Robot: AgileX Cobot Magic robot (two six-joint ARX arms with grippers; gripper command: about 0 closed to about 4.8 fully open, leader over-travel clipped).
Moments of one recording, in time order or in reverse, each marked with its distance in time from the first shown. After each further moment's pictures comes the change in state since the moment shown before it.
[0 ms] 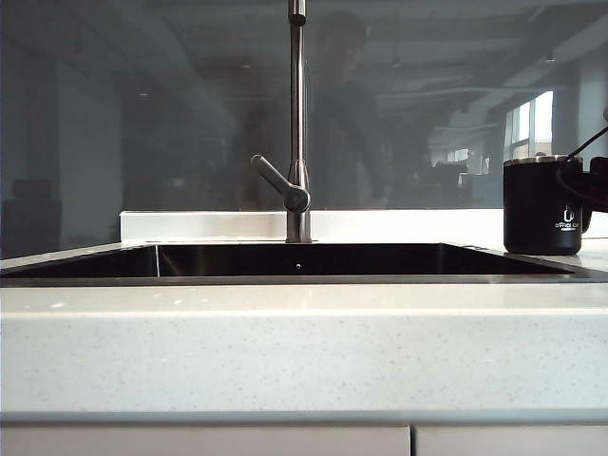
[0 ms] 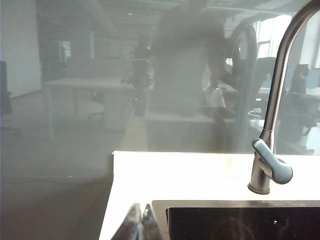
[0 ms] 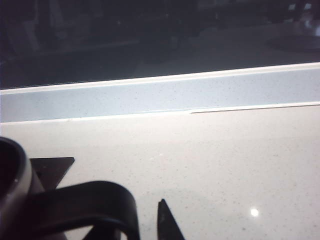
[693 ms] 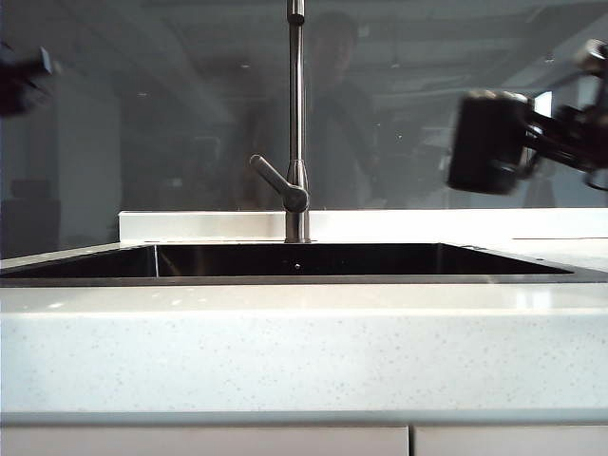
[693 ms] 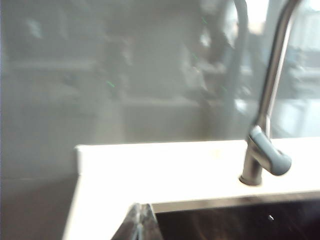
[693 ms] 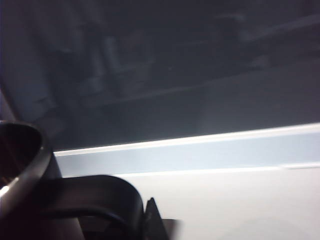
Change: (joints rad) left arm 0.000 0.462 0.285 0.095 0.126 0.000; right arm 0.133 -0.092 0.025 0.048 -0.019 0.168
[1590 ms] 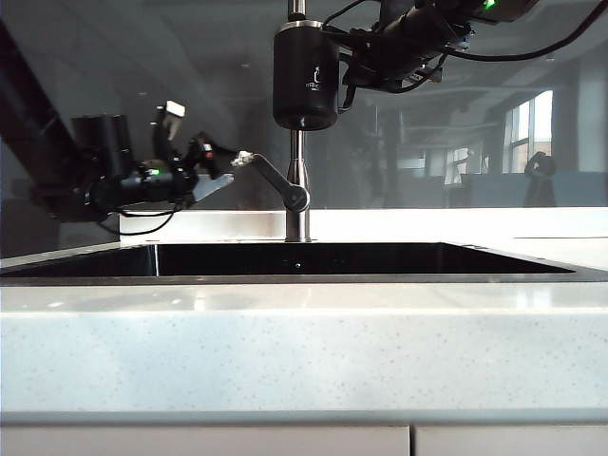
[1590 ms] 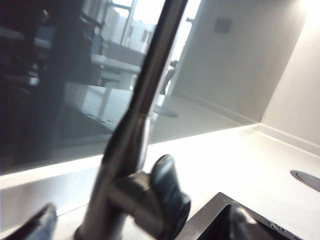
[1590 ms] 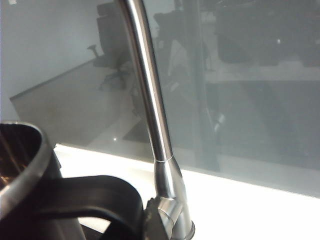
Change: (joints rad) left arm -0.145 1.036 1.241 -0.041 0.562 -0.436; right arm 0.445 0.059 0.705 -0.818 0.209 -0.124
